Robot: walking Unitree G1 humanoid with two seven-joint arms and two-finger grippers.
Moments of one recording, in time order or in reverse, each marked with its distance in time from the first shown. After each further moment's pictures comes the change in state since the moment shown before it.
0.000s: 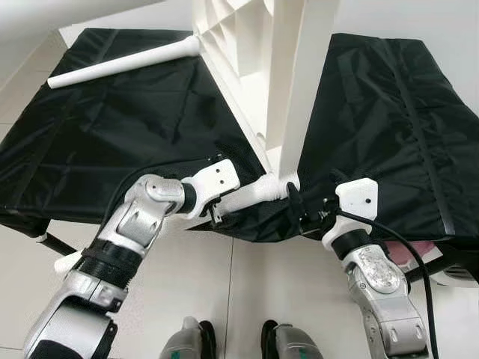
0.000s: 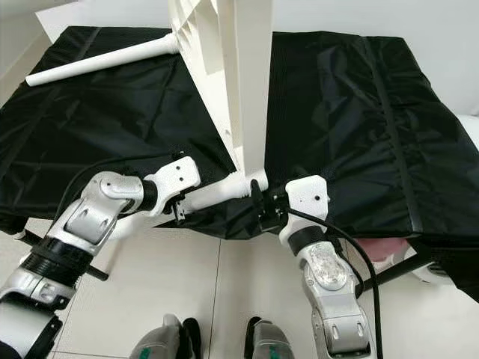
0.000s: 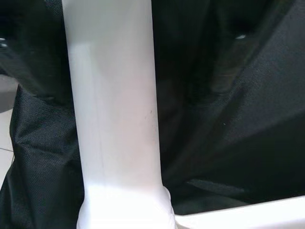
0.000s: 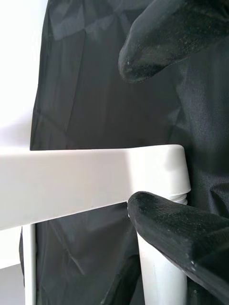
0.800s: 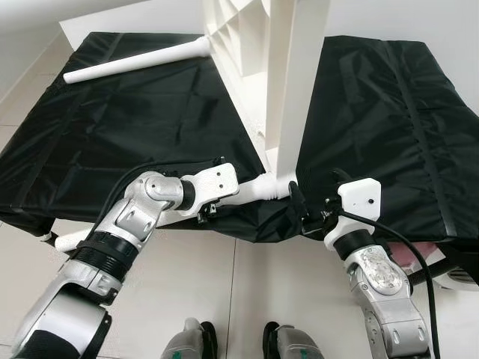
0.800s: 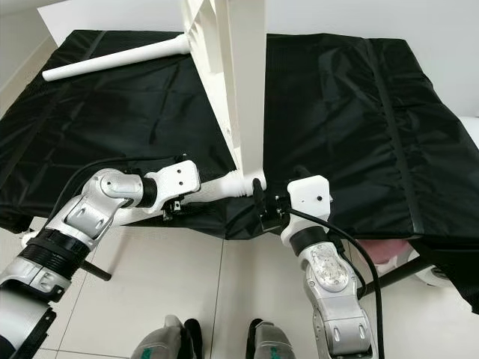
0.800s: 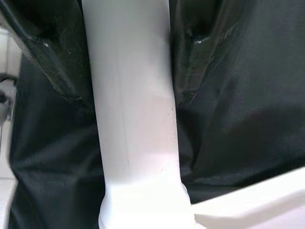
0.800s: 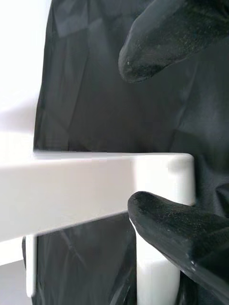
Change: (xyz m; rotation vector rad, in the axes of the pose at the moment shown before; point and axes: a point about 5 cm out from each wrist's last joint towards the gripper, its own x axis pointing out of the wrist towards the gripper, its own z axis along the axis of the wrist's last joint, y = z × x) left arm 0.002 0.000 0.003 0.255 -0.062 -0.075; right arm -0.001 -0.002 0.002 -0.008 -0.008 -0.012
